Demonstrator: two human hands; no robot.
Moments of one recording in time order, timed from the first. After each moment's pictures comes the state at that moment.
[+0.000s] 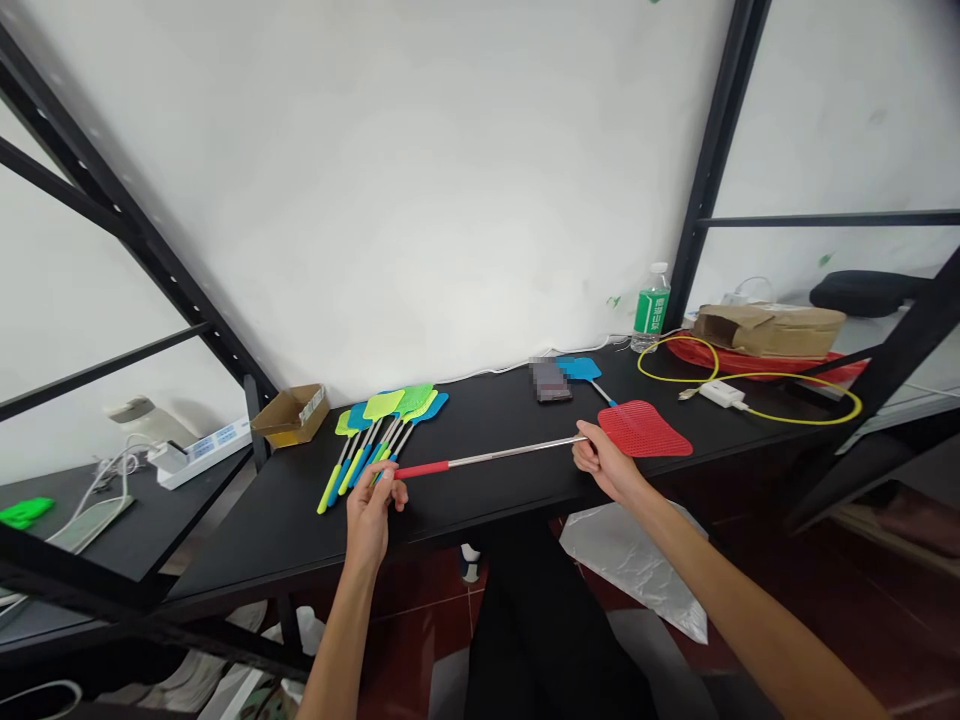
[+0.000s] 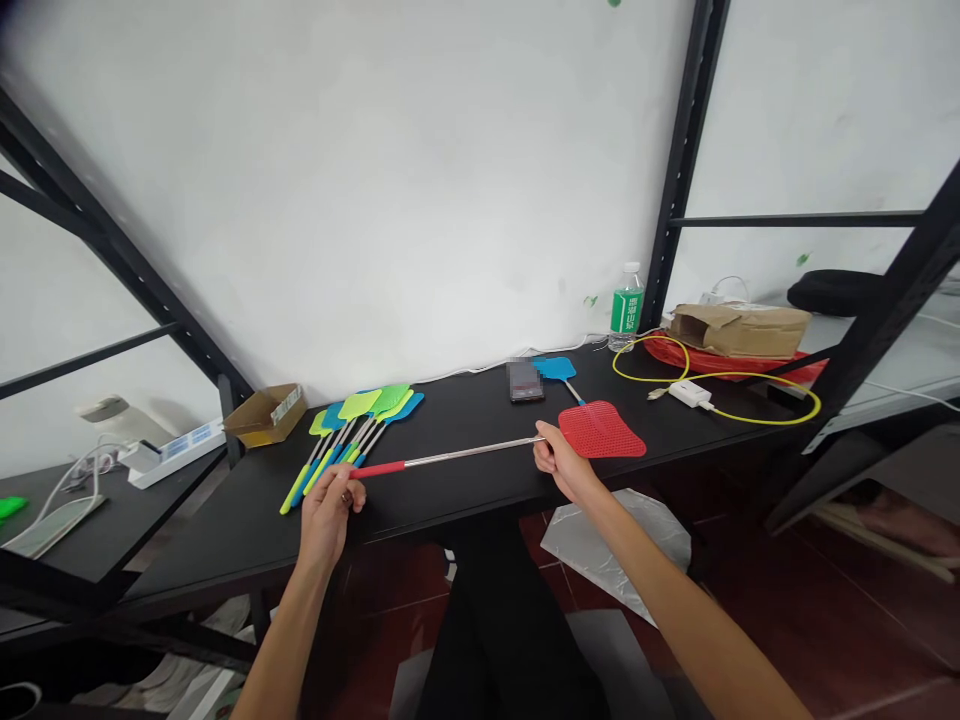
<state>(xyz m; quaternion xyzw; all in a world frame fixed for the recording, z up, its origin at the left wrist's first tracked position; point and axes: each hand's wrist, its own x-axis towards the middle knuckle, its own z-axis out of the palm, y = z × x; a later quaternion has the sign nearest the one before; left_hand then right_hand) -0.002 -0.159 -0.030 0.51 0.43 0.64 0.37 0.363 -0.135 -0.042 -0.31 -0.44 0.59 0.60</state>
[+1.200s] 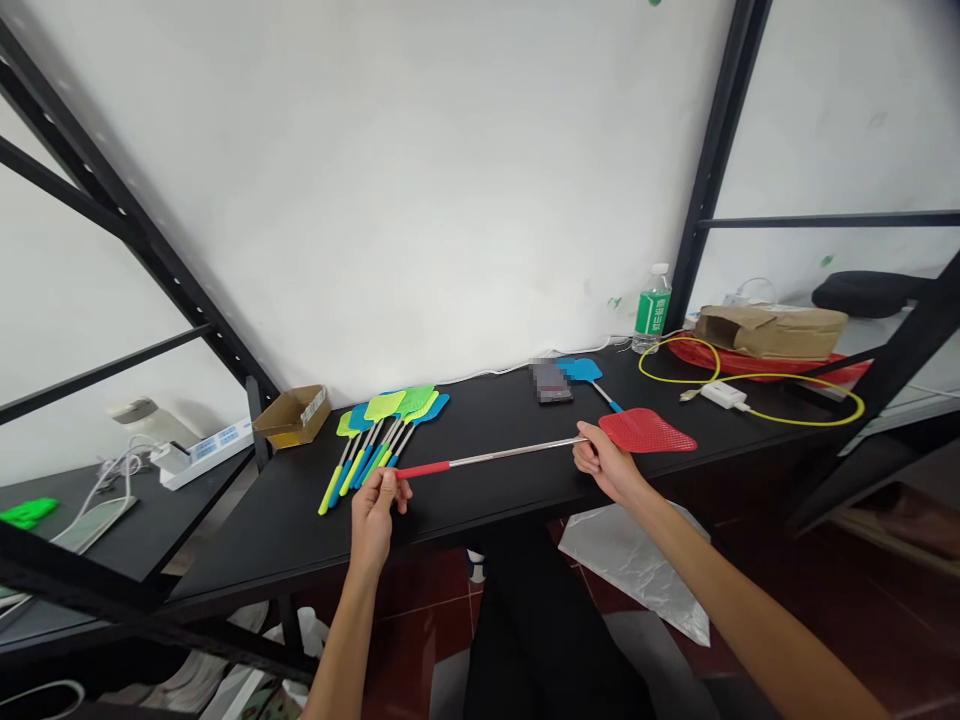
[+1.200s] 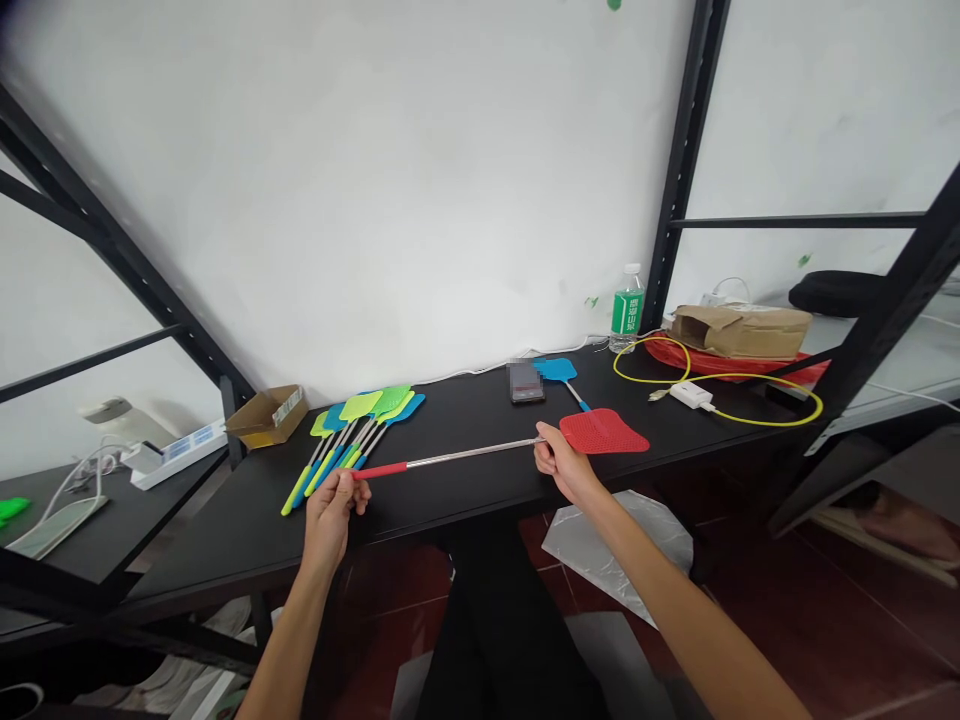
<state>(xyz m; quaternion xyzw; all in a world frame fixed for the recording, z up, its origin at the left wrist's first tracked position) -0.006 -0.156 -0.037 0.56 0.46 0.61 0.33 0.360 -0.138 -0.037 -0.32 -0.42 0.58 0.62</state>
